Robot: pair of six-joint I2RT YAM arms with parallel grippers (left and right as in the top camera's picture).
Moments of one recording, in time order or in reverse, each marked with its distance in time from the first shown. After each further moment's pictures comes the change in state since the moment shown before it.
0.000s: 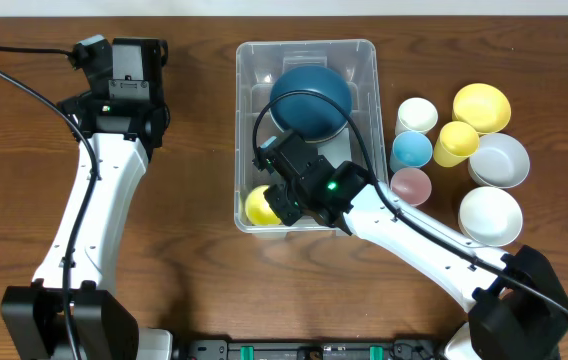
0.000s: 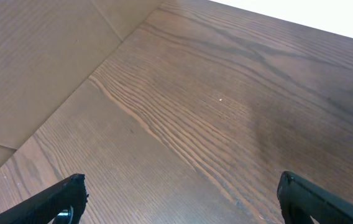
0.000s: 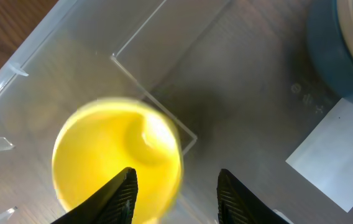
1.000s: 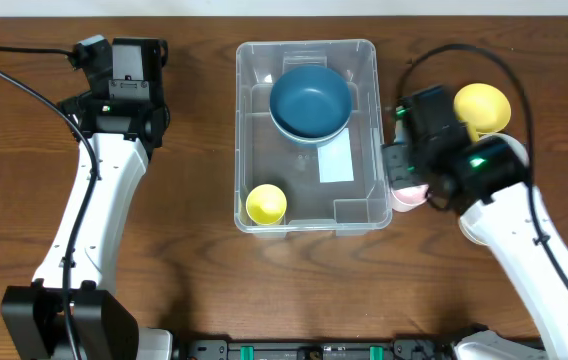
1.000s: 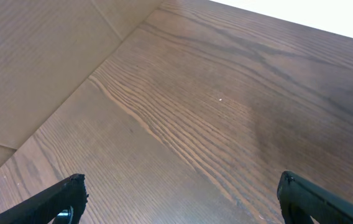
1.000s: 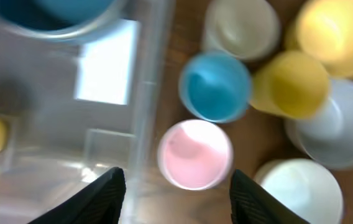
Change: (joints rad) left arm 0.000 0.000 0.000 0.000 0.000 0.000; right arm -0.452 -0.314 0.075 -0.426 0.201 0.069
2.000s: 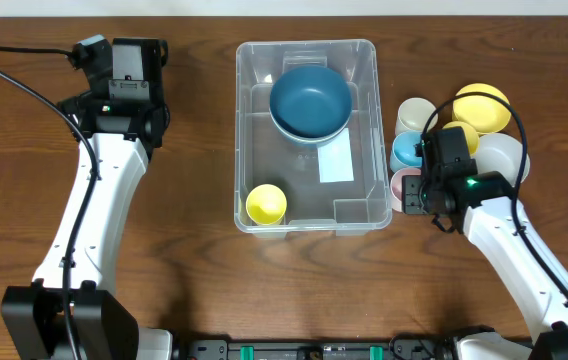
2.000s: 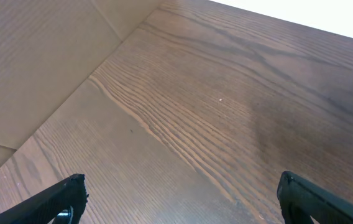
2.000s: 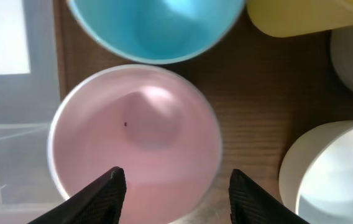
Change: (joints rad) left arm 0.000 0.000 0.000 0.000 0.000 0.000; right arm -0.170 0.002 -0.455 0.348 -0.077 0.028
